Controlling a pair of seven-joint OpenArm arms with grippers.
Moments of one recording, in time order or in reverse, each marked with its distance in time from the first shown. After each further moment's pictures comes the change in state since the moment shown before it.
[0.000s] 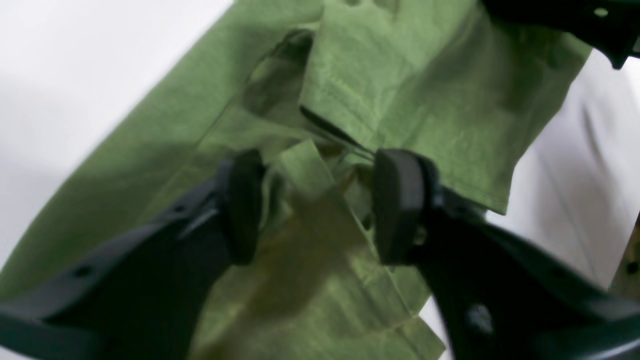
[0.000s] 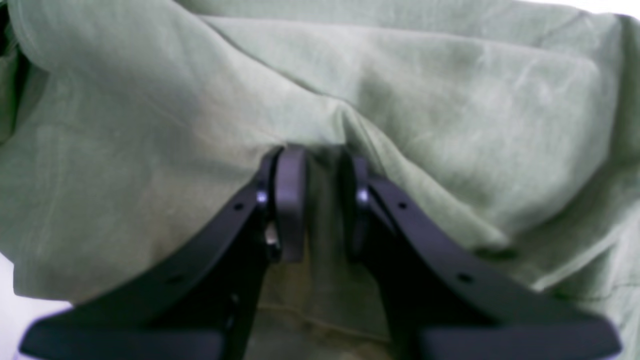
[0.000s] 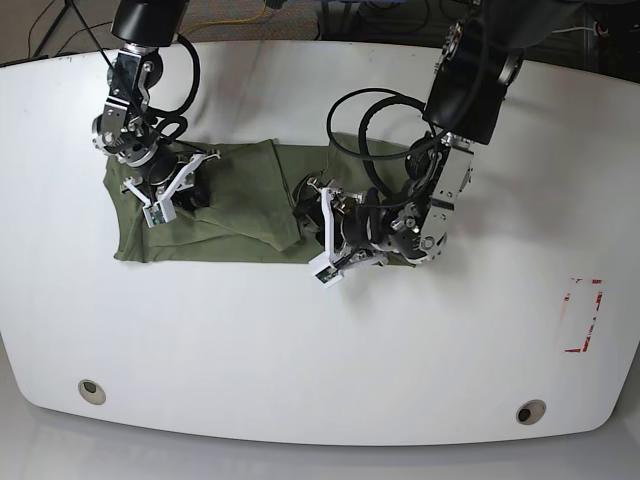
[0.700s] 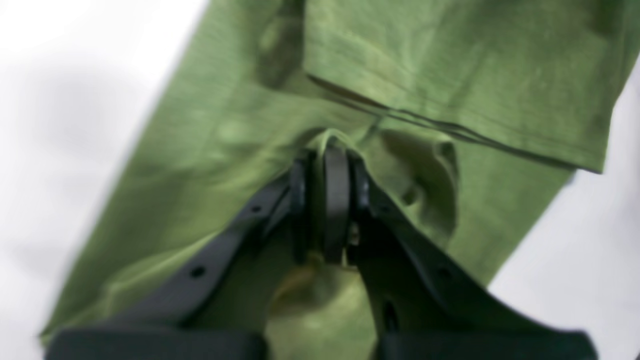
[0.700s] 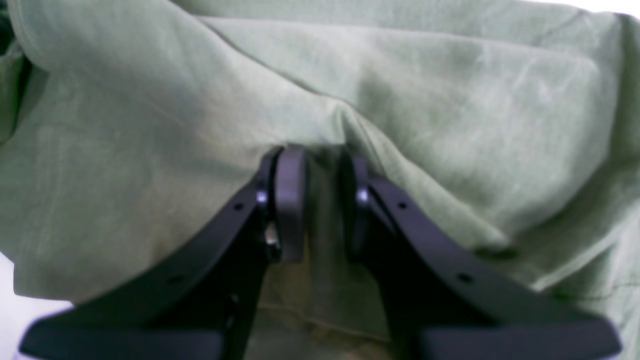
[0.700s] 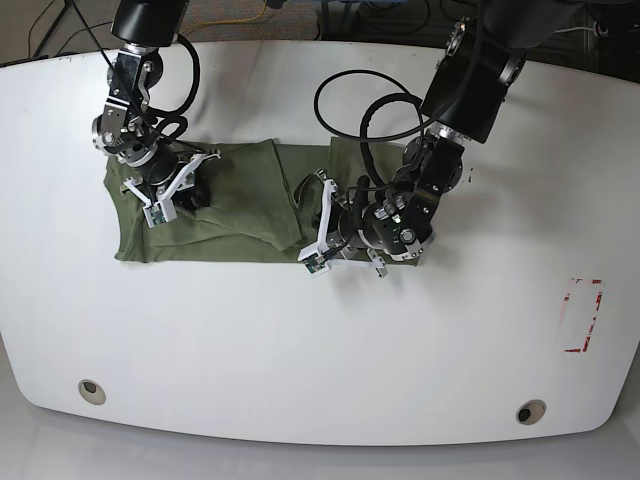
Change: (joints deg) left arm 0.3 -0.6 4.9 4.5 14.4 -0.2 -1.0; right arm 0.0 0.0 0.0 0.0 0.0 0.0 0.0
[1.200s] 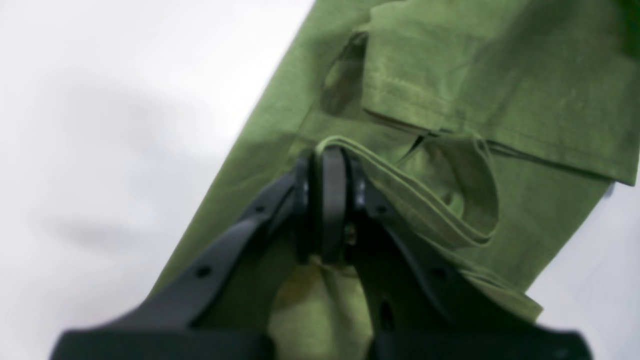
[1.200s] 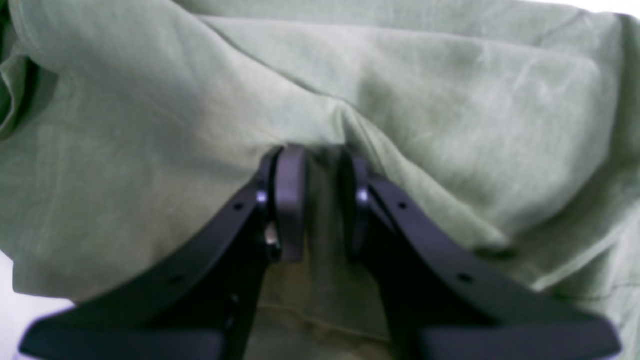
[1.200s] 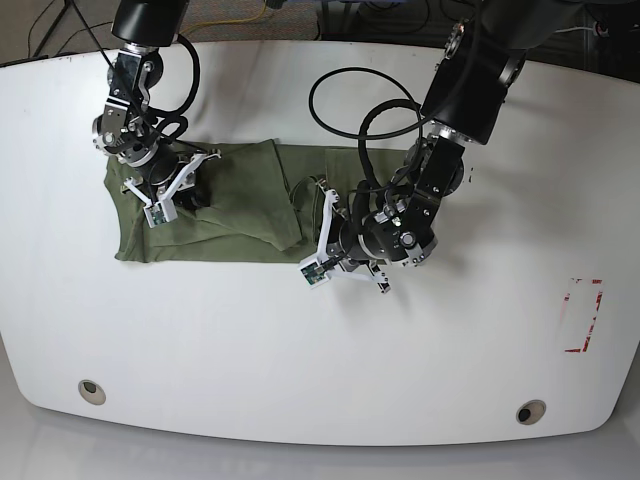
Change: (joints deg) left arm -0.8 0.3 -1.6 3.7 4.4 -0.1 -0.2; right arm -0.1 -0.2 0.0 0.8 -0.2 0.2 -0.4
